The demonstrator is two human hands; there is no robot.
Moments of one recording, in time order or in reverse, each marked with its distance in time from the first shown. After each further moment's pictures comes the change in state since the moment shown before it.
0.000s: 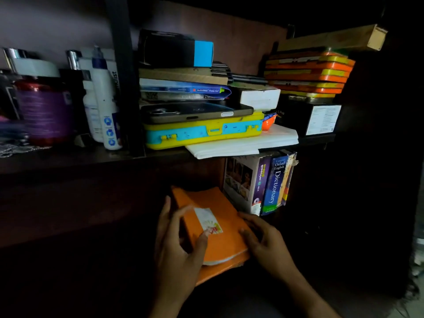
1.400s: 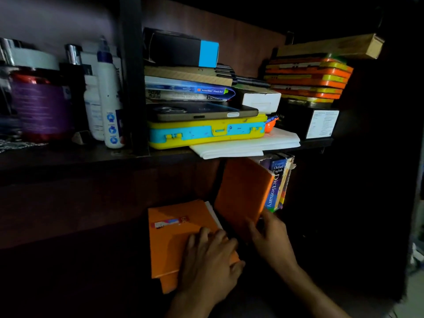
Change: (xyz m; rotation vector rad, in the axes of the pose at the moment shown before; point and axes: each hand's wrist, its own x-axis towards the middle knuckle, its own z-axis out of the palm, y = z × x) left_hand 0.005 0.015 0.038 0.818 -0.712 0.318; right_hand 0.013 -0.016 -0.004 -0.202 0.260 -0.004
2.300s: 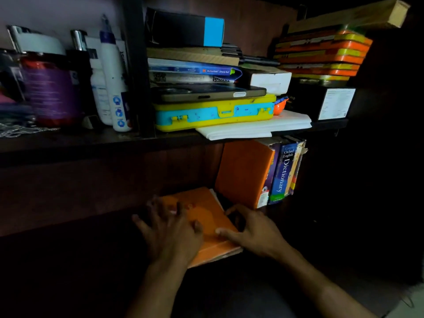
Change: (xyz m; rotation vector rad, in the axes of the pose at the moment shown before) left_hand -0.004 -0.050 -0.024 0.054 -0.030 -0.614; right_hand -0.001 -0.012 0.022 -0.205 -0.420 -0.131
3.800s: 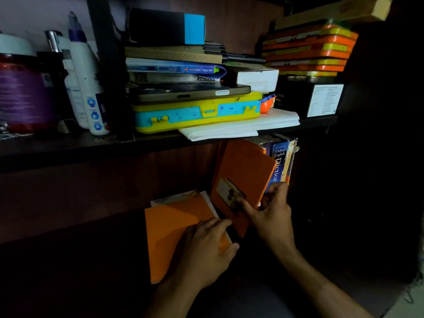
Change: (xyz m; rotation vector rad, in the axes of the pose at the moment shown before) left_hand -0.016 0.030 0.027 -0.332 0.014 0.580; right_hand -0.002 0.012 -0.011 0.508 0.637 0.113
